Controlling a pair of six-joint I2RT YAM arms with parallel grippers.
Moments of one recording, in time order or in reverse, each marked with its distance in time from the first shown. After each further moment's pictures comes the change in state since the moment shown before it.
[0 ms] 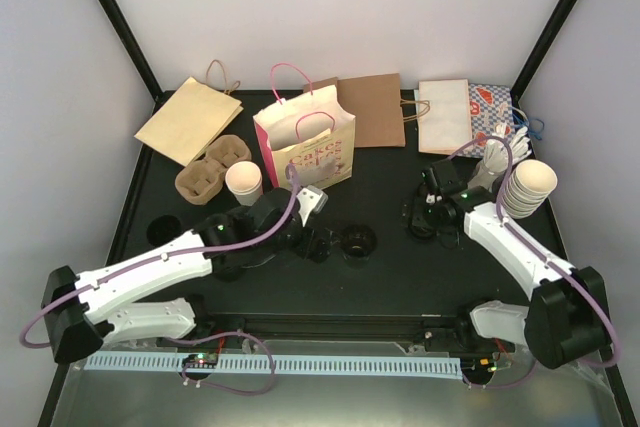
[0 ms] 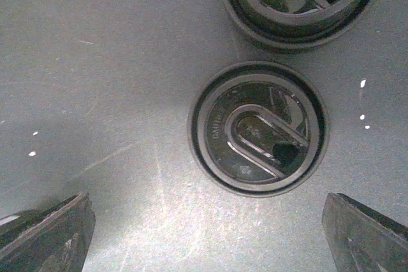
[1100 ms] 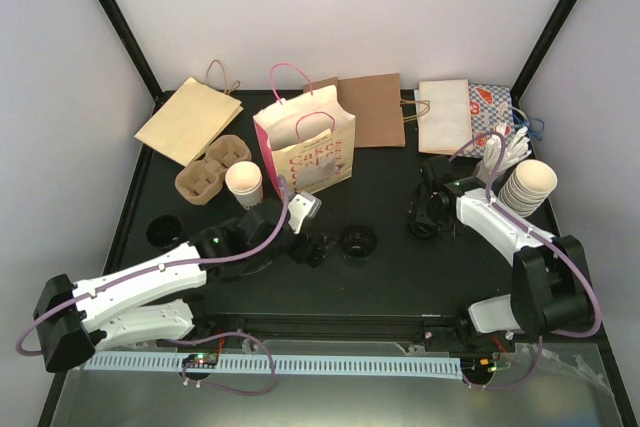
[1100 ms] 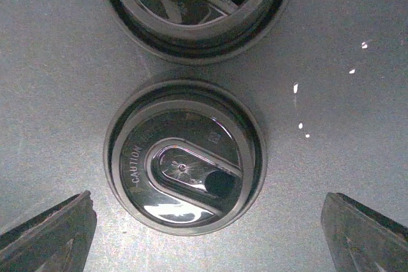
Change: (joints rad) left arm 0.009 -0.108 -0.180 0.201 -0.010 0.023; right arm -0.054 0.170 0.037 -0.009 0.122 0.057
